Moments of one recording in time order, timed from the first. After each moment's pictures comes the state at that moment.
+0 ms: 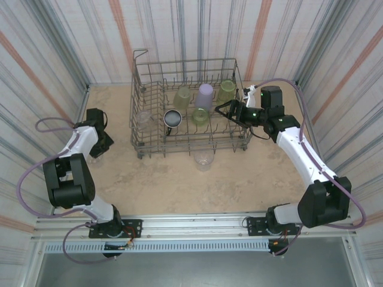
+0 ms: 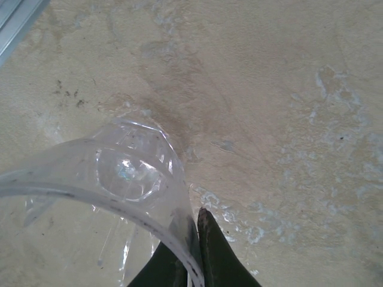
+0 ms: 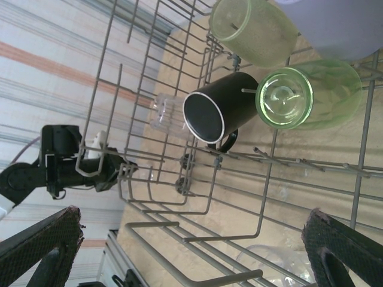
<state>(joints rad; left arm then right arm) 0.16 1.56 1.05 -0.79 -0.25 -0.57 0.22 1.35 1.16 -0.37 -0.70 0.62</state>
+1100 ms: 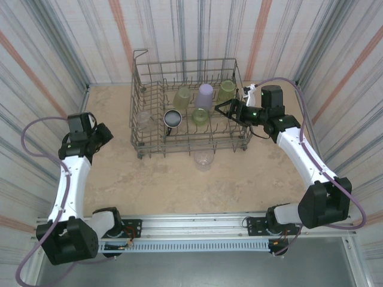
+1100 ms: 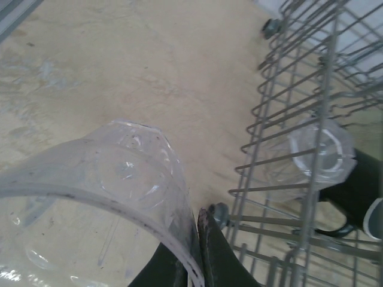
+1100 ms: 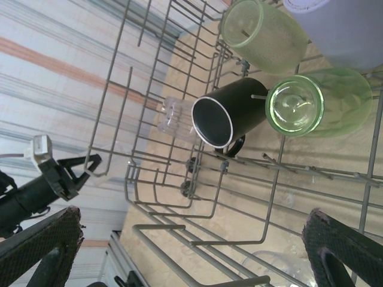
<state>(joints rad) 0.16 1.05 0.94 -0.61 0.11 -0.44 0.23 1.35 1.16 -0.35 -0.71 0.62</state>
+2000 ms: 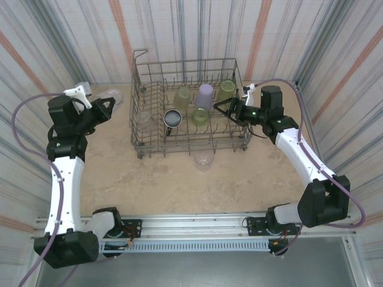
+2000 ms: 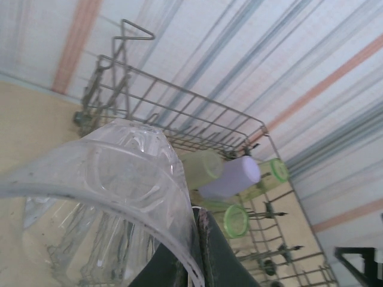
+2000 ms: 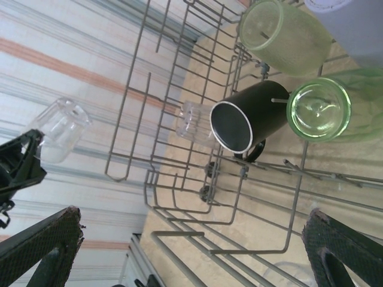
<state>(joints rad) 0.16 1.04 1.15 -0.40 0.56 -0.48 0.23 1.36 1.12 -0.22 -0.76 0.72</state>
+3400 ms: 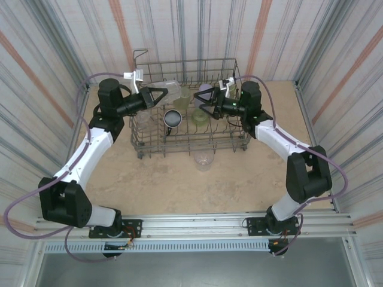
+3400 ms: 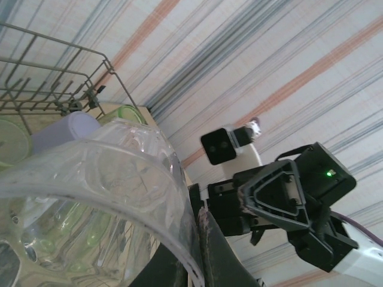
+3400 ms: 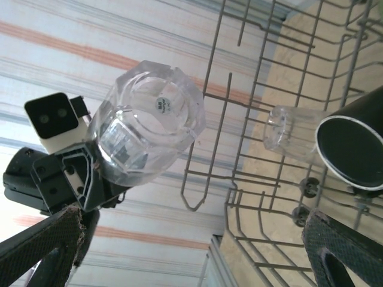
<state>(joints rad) -0.23 1.38 1.19 0.08 0.77 -0.72 0.36 1.63 1.16 0.36 -0.87 1.17</state>
